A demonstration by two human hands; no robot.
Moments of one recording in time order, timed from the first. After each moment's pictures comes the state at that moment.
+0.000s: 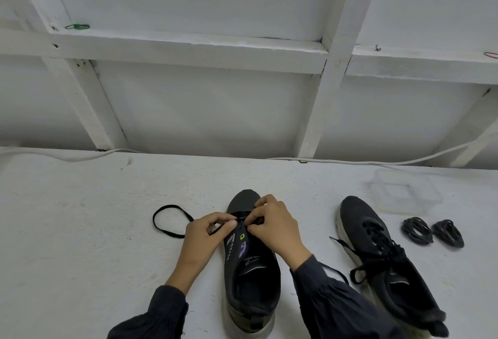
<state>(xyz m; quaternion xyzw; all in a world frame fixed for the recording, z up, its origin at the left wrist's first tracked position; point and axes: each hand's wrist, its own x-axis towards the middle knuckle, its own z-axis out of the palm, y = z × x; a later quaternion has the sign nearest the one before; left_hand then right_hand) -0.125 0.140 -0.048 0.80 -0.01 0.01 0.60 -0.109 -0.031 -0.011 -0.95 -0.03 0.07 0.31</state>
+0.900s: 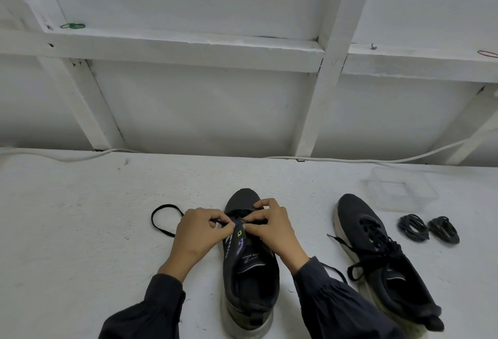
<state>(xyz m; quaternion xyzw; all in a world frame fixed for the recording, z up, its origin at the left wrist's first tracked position) -0.117 0.142 -0.024 0.90 -0.03 0.02 0.43 -0.109 -0.033 -0.038 -0.86 0.02 0.05 0.51</state>
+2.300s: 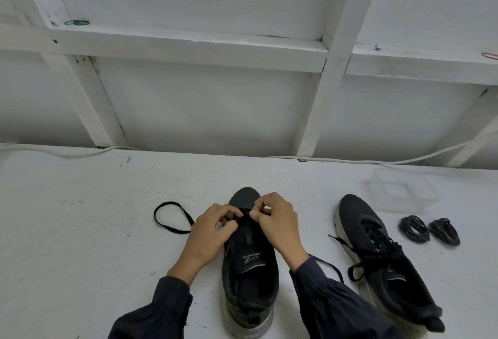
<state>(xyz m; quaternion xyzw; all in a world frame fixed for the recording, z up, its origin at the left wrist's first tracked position) -0.118 0.135 -0.042 0.85 -0.06 -0.04 0.53 -0.111 -0.029 -0.019 -0.89 0.05 -0.02 0.46</state>
